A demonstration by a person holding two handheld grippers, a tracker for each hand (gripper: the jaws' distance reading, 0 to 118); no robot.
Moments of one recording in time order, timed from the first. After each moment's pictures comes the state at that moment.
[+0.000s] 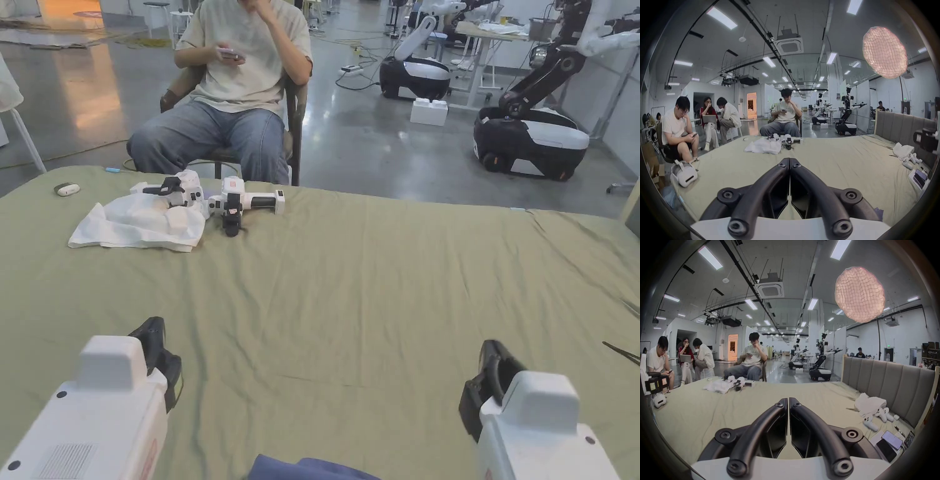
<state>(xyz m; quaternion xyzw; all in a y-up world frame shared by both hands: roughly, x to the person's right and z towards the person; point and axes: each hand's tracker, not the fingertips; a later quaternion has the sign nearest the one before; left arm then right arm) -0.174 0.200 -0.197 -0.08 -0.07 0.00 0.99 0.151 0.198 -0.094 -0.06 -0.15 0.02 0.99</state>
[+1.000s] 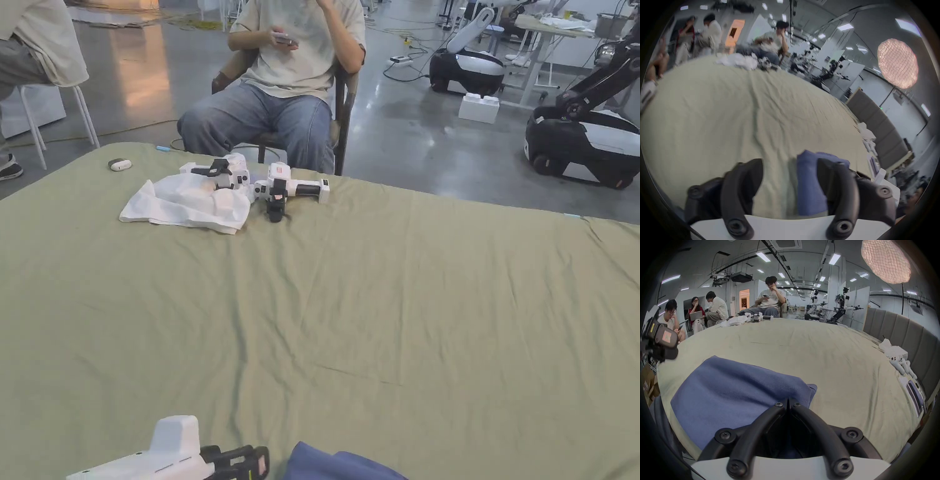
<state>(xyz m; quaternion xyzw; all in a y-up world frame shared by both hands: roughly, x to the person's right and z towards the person) -0.211 0.075 -0.222 -0.41 -0.26 0.17 0.86 0.094 -0.002 -0.089 -0.29 -0.09 0.00 0.95</state>
